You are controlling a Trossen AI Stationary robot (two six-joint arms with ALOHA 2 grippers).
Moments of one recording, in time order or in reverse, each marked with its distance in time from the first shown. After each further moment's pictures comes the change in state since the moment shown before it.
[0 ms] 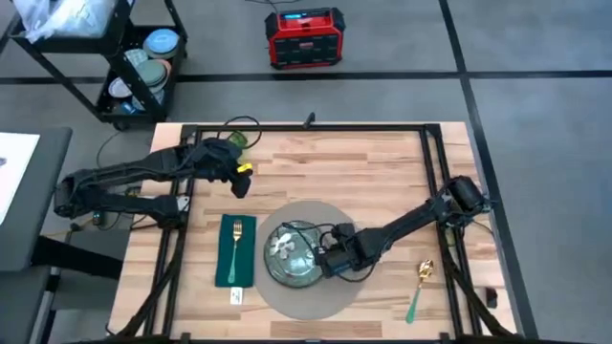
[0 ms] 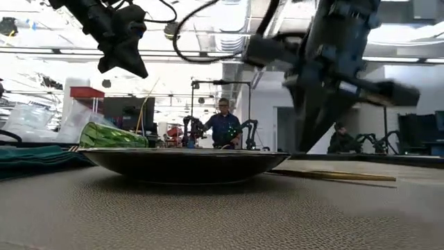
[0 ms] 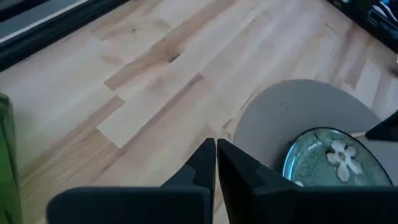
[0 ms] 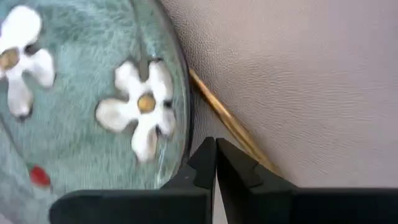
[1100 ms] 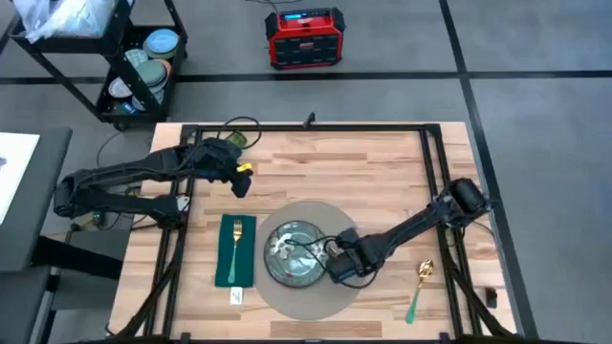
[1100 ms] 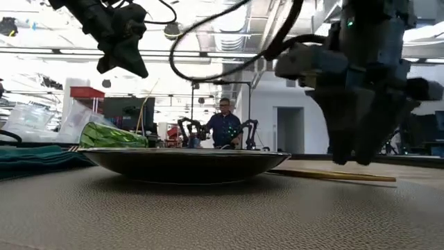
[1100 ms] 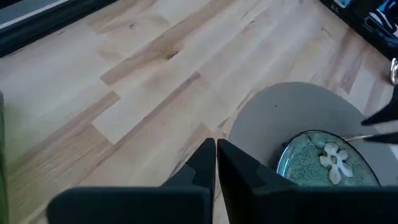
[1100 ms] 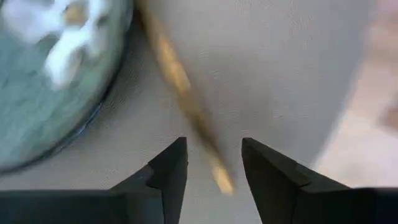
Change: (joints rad) left arm 0.000 0.000 0.000 0.002 -0.001 -0.049; right arm 0.050 0.002 -0.078 0.023 -0.104 -0.212
